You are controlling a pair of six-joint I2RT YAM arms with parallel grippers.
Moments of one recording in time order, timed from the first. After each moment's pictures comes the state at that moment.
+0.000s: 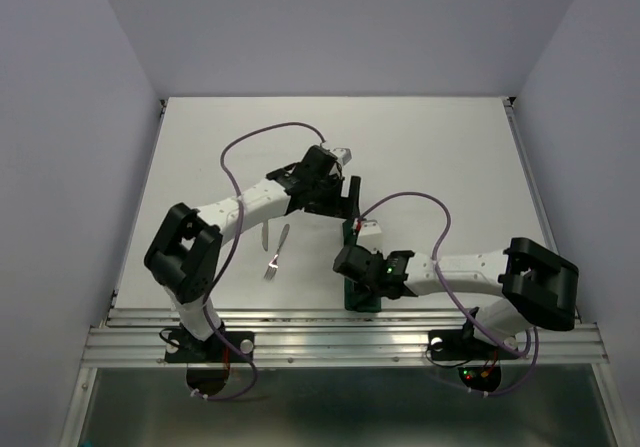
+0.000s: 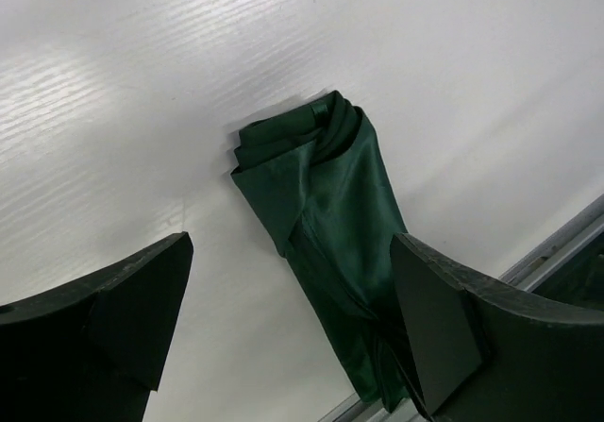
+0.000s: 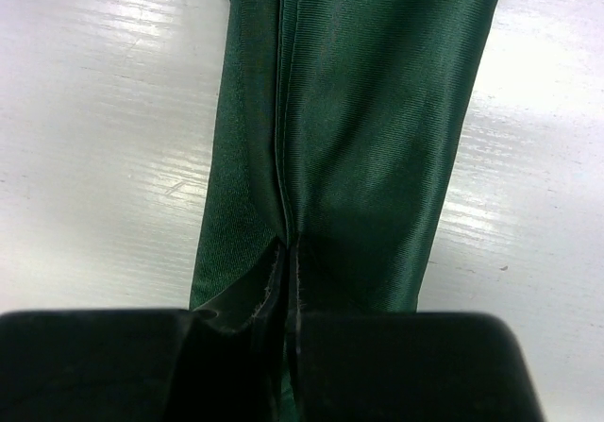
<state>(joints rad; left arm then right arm) -0.71 1.77 1.23 -0.36 0.22 -0.45 1.17 1.49 0.75 -0.38 0.51 0.92</state>
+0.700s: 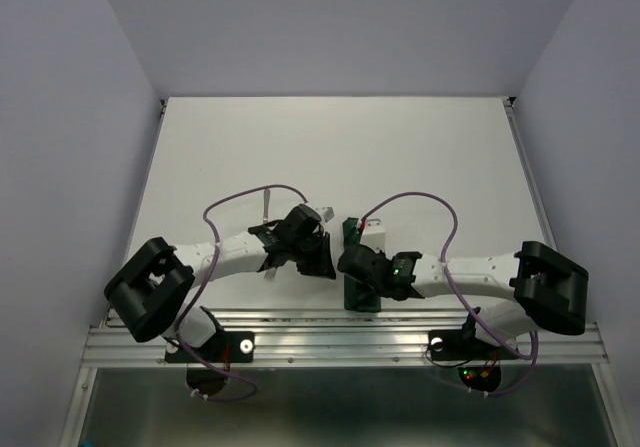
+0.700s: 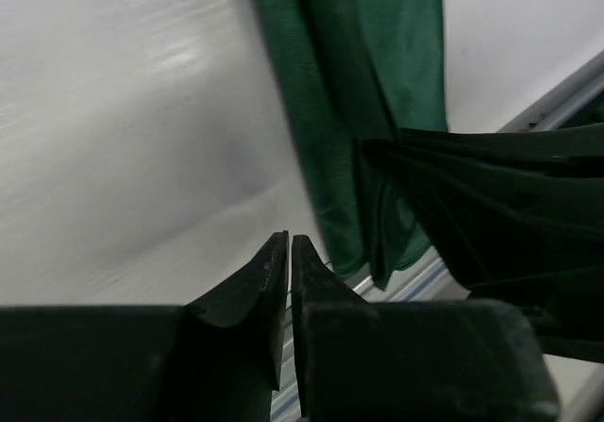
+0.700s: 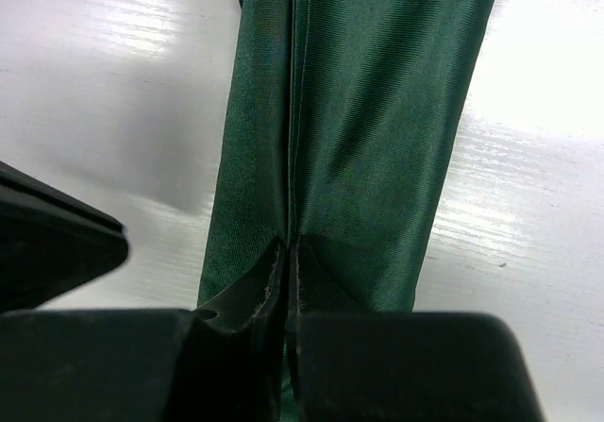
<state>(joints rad) -0.82 1.42 0.69 -0.22 0.27 -0.71 1.17 1.43 0.72 -0.36 0.51 0.92</state>
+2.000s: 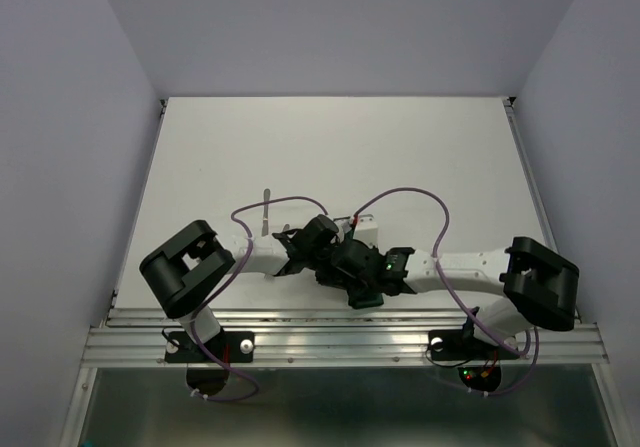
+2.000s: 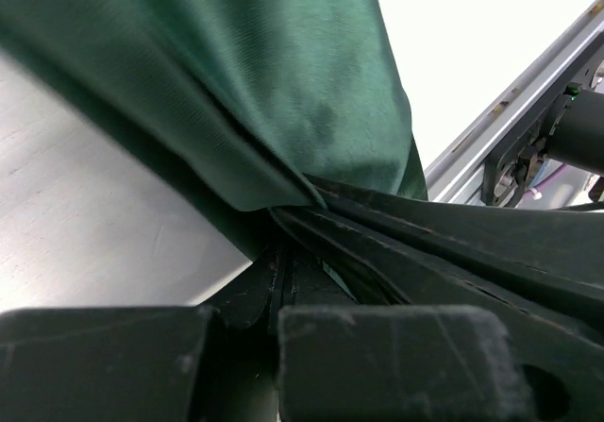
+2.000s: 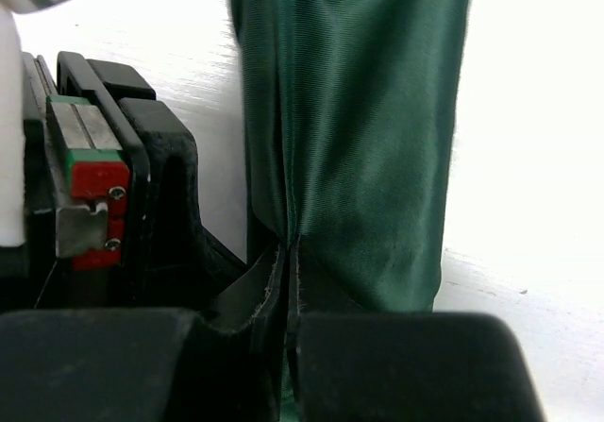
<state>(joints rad) -0.93 1.64 0.68 0.07 0.40 -0.82 1.16 1.48 0.78 -0.34 0.50 0.89</state>
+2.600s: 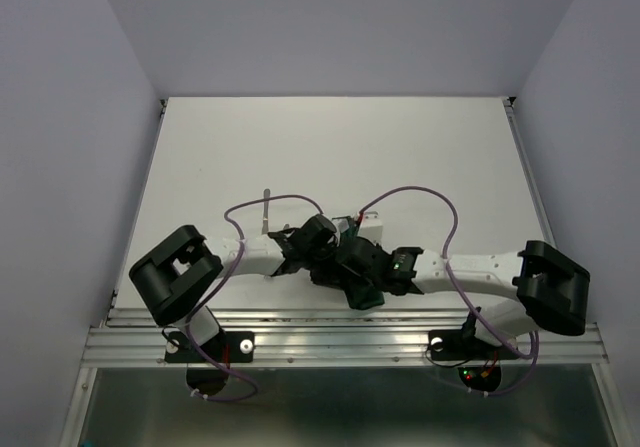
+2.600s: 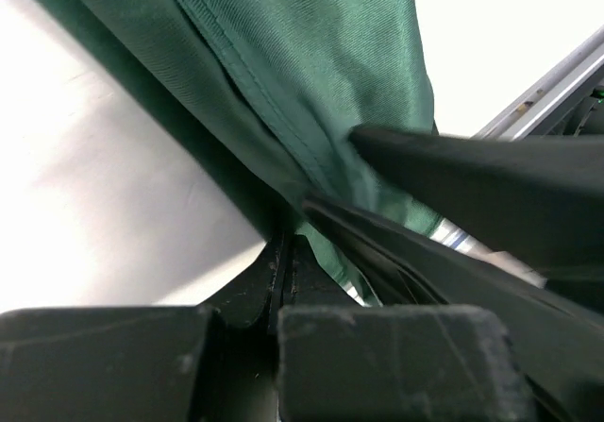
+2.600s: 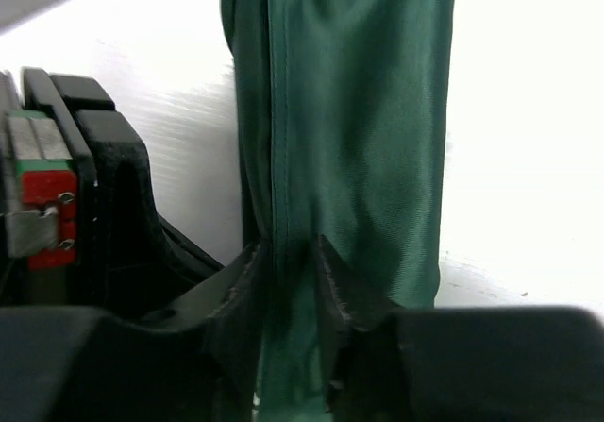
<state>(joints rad) -0.93 1.59 0.68 -0.02 0.35 -0.81 1.15 1.46 0.76 -0.32 0.50 0.89</state>
